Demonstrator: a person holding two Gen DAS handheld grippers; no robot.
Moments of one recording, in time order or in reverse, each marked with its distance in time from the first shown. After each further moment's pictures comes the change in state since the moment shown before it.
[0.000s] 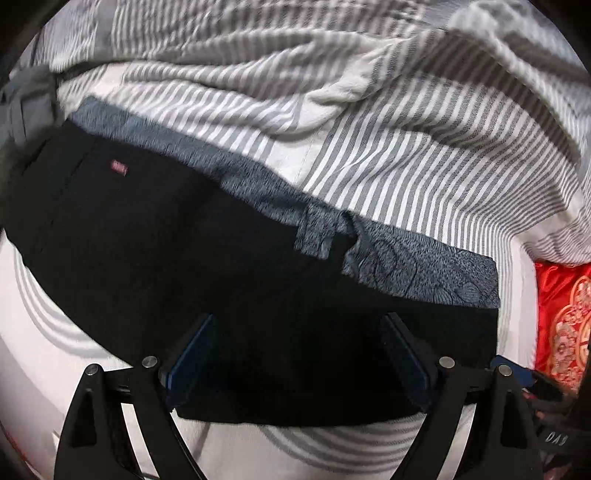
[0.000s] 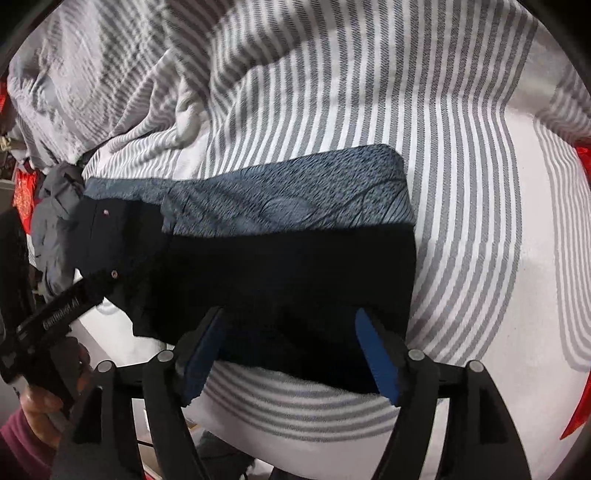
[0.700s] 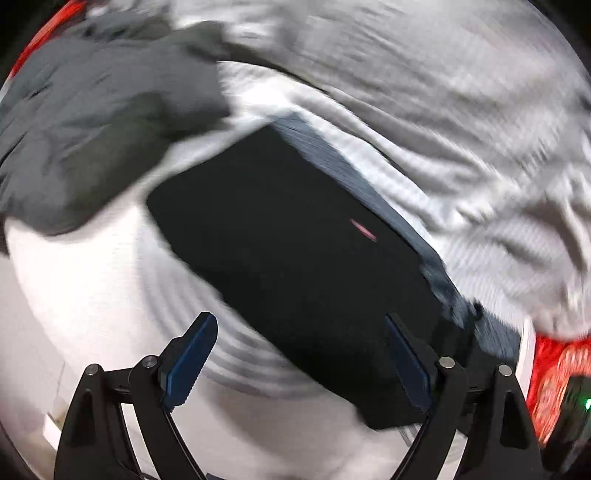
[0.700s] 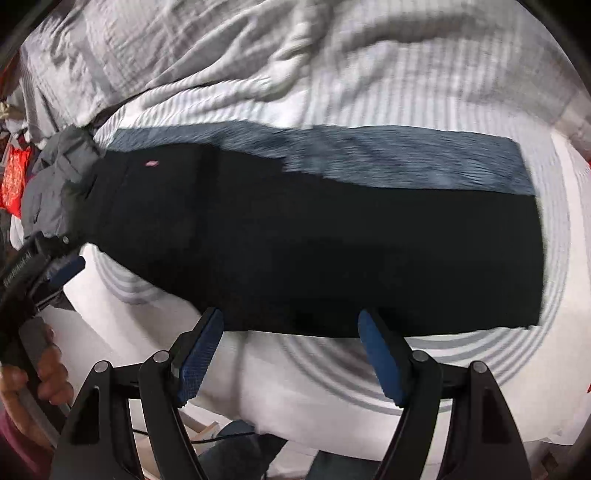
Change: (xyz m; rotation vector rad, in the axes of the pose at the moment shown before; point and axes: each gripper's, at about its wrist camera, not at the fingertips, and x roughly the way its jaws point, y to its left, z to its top) left arm -0.078 0.214 0.015 -0.262 -0.130 0.013; right arm 0.044 0.162 -0.022 -0.038 0.030 -0.049
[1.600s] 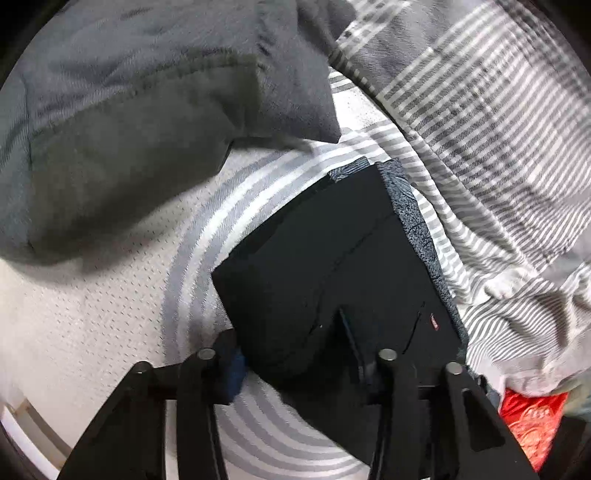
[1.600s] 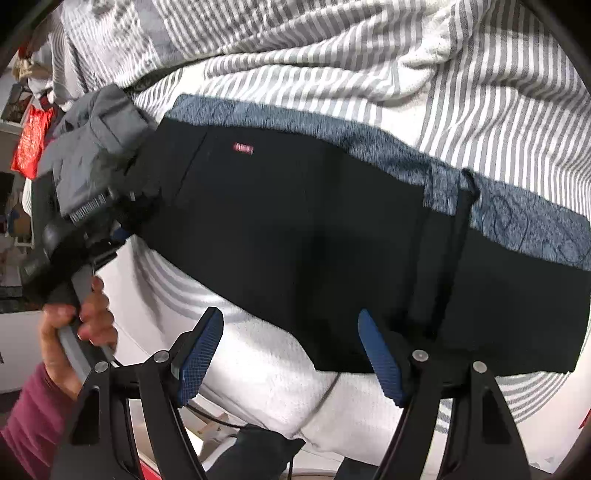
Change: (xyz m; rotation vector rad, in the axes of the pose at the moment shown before) left arm 0.048 0.072 0.047 -0.140 -0.010 -0.137; right arm 0.015 0.081 0.036 -0.101 0.037 0.044
